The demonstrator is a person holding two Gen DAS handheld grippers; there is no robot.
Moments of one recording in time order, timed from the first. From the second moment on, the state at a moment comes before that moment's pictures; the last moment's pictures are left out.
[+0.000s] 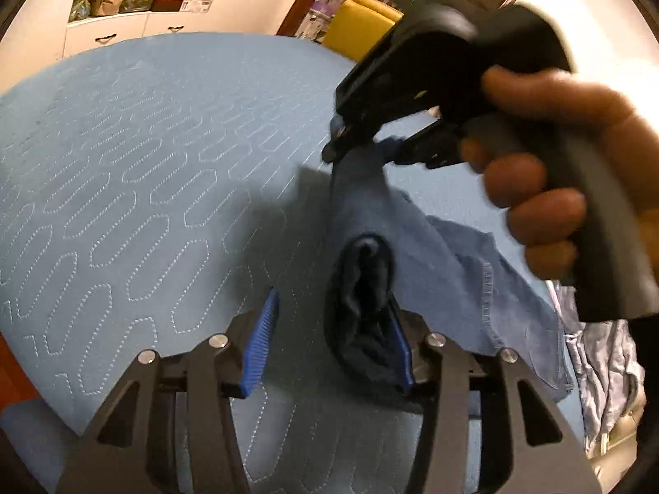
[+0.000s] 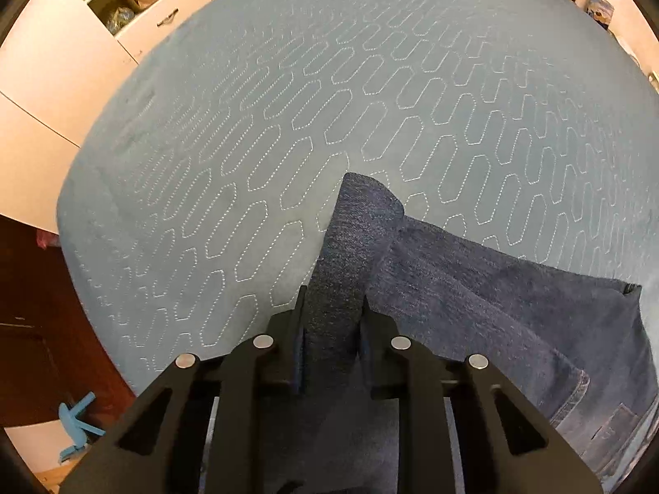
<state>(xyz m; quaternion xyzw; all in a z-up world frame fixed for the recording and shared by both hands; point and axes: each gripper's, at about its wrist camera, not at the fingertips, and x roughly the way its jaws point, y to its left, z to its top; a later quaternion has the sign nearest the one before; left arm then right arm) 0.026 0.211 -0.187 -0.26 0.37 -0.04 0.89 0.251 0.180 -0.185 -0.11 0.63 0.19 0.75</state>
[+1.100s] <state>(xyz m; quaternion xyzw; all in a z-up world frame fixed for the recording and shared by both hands) -0.038 -0.278 -0.240 0.45 0.12 -0.11 0.88 0.200 -0.405 -0.211 0.25 0.54 0.19 0.78</state>
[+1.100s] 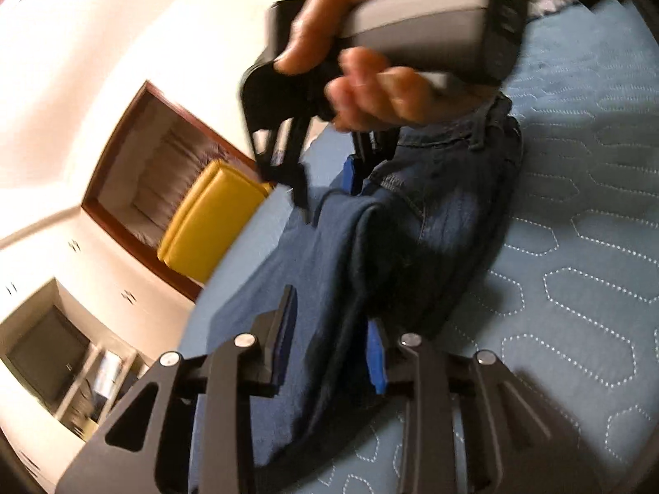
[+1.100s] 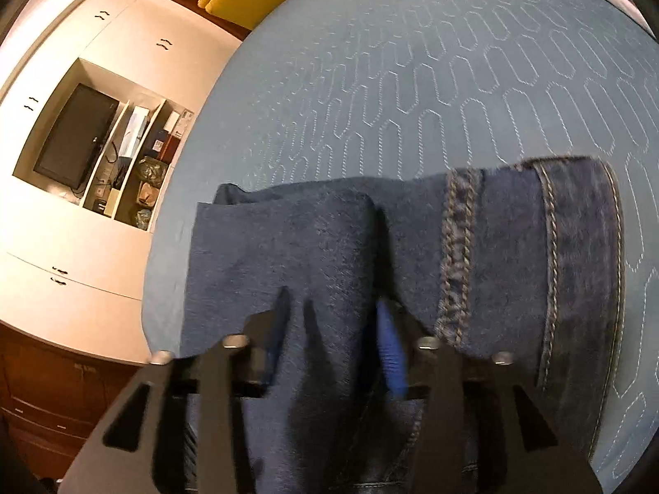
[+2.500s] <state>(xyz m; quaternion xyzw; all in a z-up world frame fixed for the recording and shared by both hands) -0.047 -0.373 -0.257 0.52 0.09 -0.19 0.83 0.178 -0.495 -0.183 0.21 0.48 0.14 0.84</state>
